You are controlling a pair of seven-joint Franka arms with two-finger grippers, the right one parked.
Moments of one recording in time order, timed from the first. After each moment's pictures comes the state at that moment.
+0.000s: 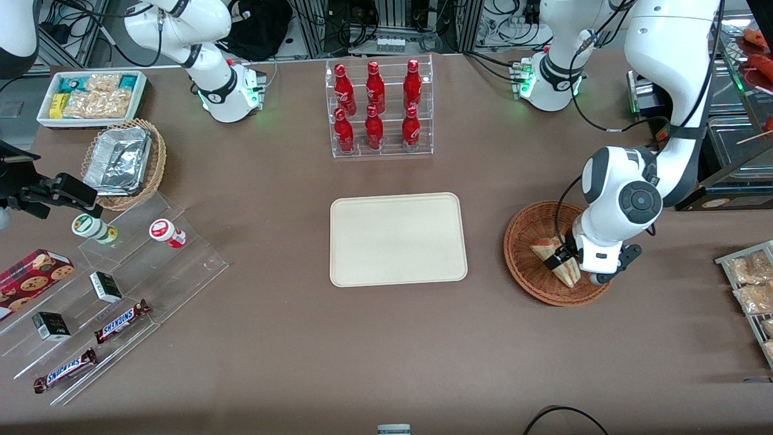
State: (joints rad) arm -0.13 0.34 -0.04 -2.04 0.02 2.33 -0.81
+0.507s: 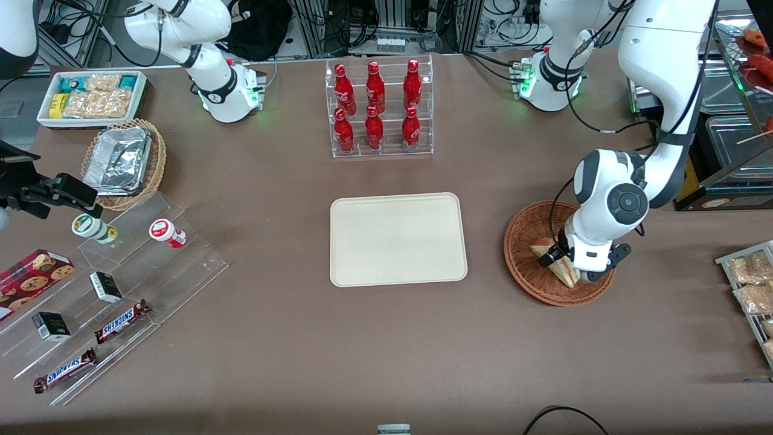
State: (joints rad) arm -0.14 0.36 -0.04 -2.09 0.02 2.40 -0.82
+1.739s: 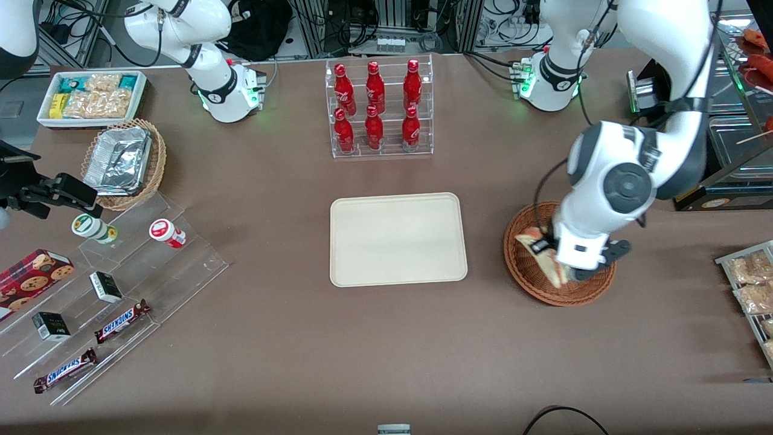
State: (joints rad) arm -0.27 0.29 -0.07 -1.77 0.02 1.95 -0.82
